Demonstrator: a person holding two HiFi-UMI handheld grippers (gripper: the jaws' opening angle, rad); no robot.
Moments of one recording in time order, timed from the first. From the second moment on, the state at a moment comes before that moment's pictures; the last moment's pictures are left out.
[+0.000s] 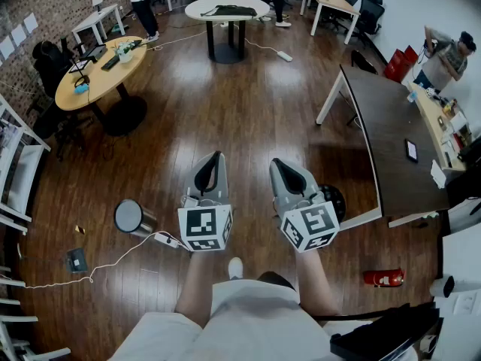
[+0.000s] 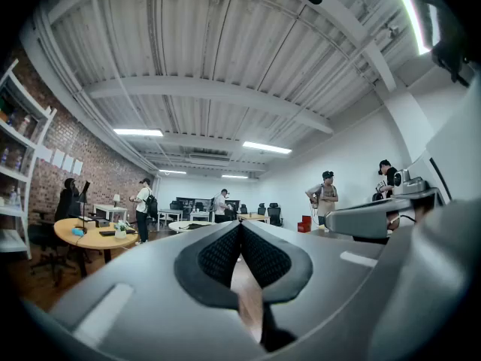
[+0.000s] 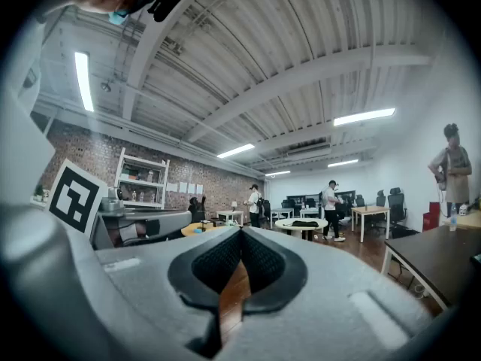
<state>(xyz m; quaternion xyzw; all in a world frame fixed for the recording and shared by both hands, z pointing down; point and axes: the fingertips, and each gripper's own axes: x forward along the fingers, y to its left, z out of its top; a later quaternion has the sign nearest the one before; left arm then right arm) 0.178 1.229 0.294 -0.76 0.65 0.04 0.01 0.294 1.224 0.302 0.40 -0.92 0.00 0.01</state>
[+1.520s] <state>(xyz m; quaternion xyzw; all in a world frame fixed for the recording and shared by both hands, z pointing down) 0.036 0.550 0.298 -0.76 0.65 0.04 -0.02 0.155 0.528 0.326 0.35 -0.93 0.06 0.07</state>
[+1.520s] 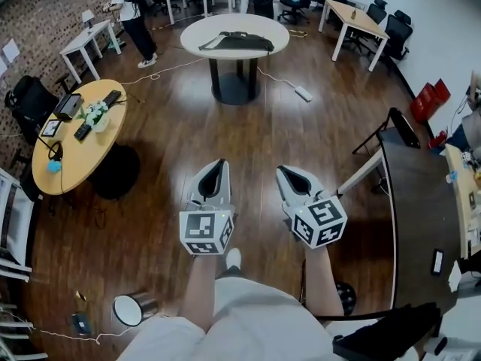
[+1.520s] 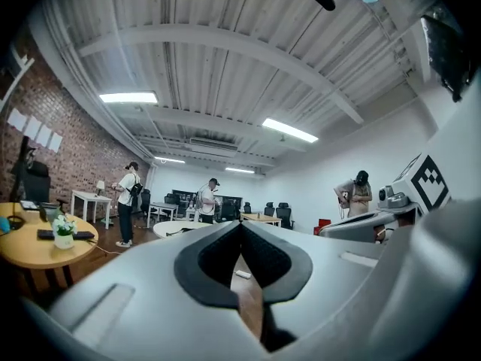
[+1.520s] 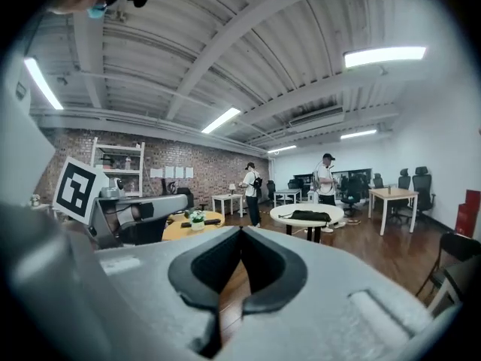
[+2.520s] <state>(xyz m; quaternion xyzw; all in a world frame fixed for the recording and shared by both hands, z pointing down) -0.028 0.068 0.295 -0.78 0.62 0.03 -0.01 0.104 0.028 0.320 0.43 -0.90 0.06 0.03</state>
